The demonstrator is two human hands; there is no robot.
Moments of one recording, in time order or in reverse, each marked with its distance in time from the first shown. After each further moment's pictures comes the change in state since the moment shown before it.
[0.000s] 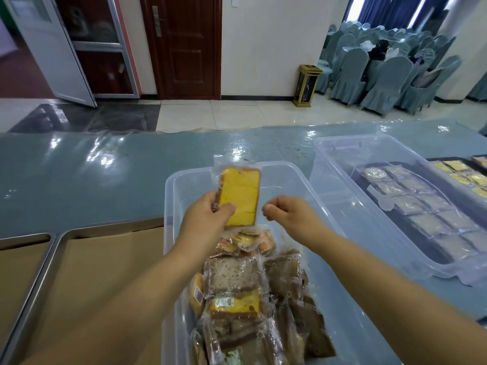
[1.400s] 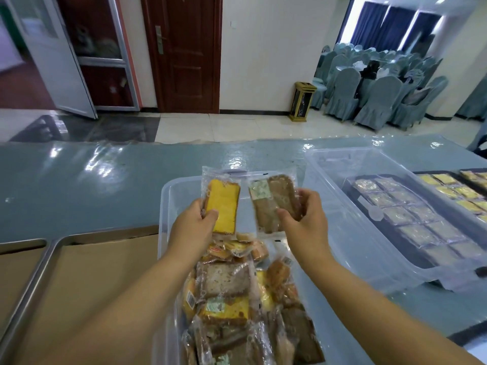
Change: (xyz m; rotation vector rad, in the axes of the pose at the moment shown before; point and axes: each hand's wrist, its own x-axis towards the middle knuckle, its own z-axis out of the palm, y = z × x) left_hand 0.005 -0.014 -0.003 0.241 0.111 0.018; right_hand -0.044 -0.013 -0.003 0.256 0.547 -0.096
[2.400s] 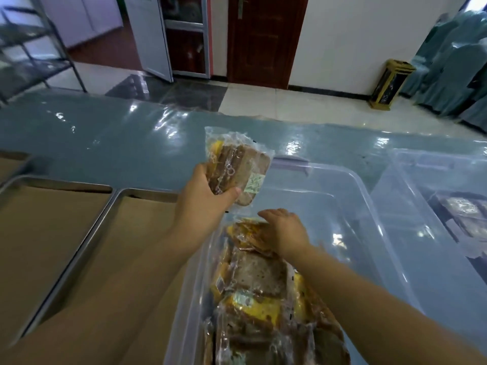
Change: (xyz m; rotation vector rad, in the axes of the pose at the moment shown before) left_hand 0.018 -0.027 -0.039 0.061 0.326 -0.080; right_hand 0.042 0.102 0.131 -0.825 -0.789 -0.438
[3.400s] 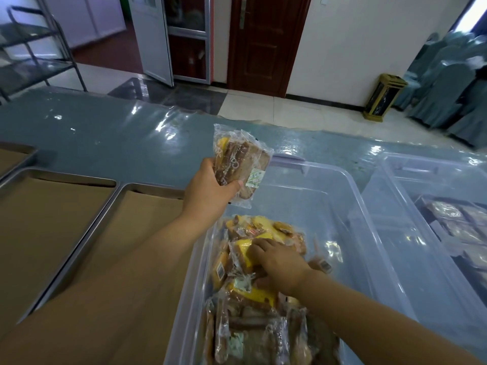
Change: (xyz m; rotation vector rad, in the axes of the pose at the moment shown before) left_hand -0.005 -0.003 0.001 0.018 -0.001 0.082; right_hand -0.079 -0.029 -0.005 -0.219 -0.284 -0.304
